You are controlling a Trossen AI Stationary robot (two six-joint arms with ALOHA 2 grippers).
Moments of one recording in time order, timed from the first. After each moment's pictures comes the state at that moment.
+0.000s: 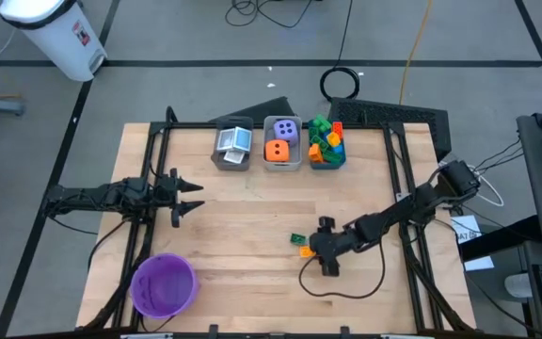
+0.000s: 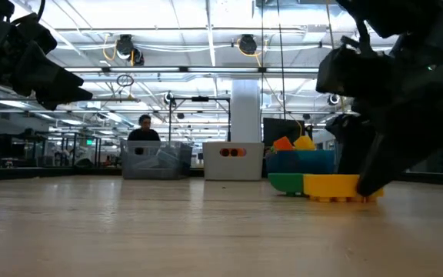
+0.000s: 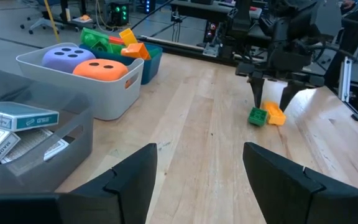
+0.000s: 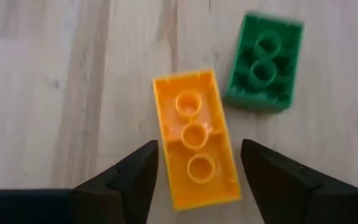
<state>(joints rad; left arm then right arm) -0.04 0.02 0.11 -0.28 -0.18 -0.19 0.42 1.63 0.73 -0.07 0.16 0.39</state>
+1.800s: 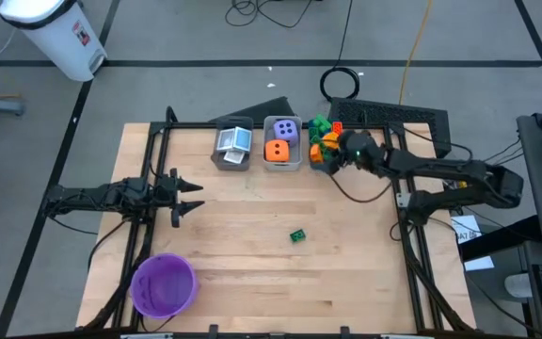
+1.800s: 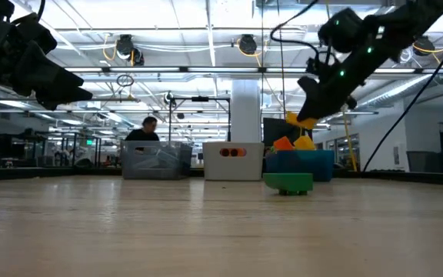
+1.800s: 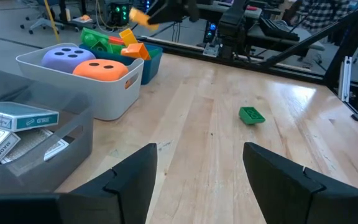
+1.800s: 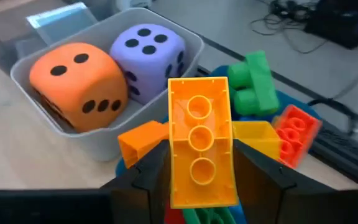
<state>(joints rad) -0.04 0.02 0.11 -0.28 -0.18 -0.19 -0.47 1.15 0.61 -0.04 0.33 0.22</state>
